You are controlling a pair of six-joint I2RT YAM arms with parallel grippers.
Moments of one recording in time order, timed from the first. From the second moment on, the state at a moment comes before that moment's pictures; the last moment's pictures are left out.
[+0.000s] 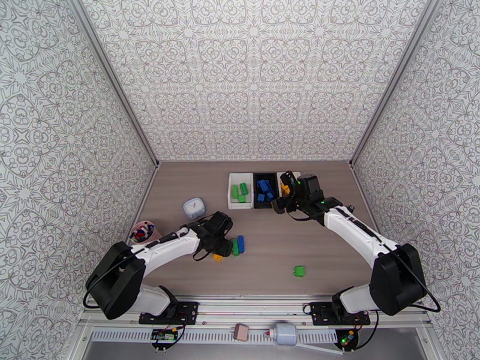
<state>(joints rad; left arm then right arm) -0.66 1.47 0.79 -0.59 -0.02 -0.33 0.39 1.46 1.07 -0.34 -0.12 -0.02</state>
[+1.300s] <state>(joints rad) -0.57 1.68 1.18 -0.25 -0.13 -0.33 0.54 1.45 1.05 -0.23 -0.20 0.03</state>
